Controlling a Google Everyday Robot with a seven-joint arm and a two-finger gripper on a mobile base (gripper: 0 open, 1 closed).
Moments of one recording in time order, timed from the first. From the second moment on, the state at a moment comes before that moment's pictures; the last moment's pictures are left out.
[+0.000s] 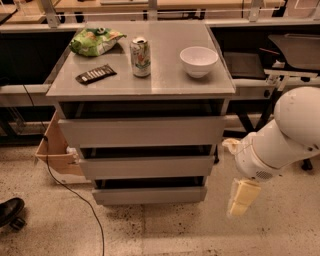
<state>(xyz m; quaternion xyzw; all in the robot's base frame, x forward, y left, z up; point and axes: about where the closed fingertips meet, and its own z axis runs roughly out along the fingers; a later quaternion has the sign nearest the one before) 0.425 -0.173 0.757 -0.65 0.74 0.05 0.17</state>
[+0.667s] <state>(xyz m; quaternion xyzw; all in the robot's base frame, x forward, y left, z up) 0.427 -0.147 0.684 -0.62 0.75 0.12 0.19</state>
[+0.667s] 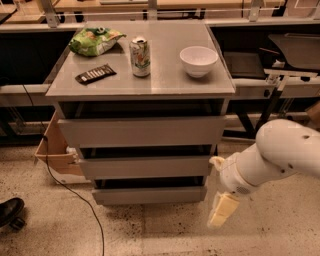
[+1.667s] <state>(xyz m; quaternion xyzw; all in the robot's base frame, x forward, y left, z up) 0.490 -0.057 0.550 -0.58 0.75 0.18 0.26</state>
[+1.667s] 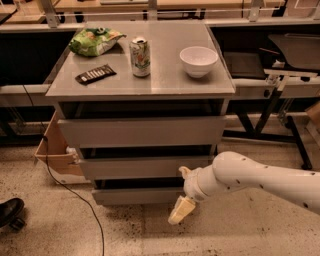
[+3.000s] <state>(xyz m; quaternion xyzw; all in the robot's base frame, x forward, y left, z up) 0.550 -0.043 0.518 -0.56 0.75 0.18 0.31</state>
